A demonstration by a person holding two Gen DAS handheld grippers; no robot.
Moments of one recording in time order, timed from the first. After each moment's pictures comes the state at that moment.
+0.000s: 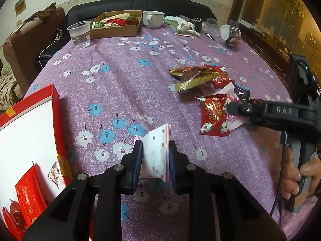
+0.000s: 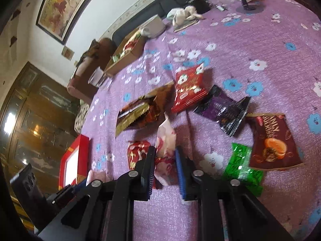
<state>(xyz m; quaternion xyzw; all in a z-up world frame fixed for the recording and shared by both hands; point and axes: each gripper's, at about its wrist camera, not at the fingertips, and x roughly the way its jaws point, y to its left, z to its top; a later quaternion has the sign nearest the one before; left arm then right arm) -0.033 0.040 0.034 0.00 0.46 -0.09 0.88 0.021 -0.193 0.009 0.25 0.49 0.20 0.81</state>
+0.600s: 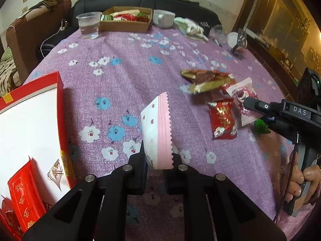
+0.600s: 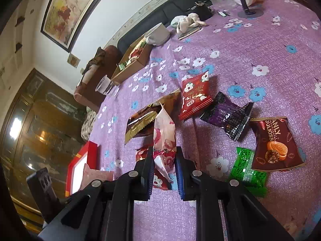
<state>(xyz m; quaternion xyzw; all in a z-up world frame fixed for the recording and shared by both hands) -0.032 0.064 0.027 -0.05 0.46 -0.09 0.88 0.015 -0.208 0.021 0.28 0.44 0.20 0.83</state>
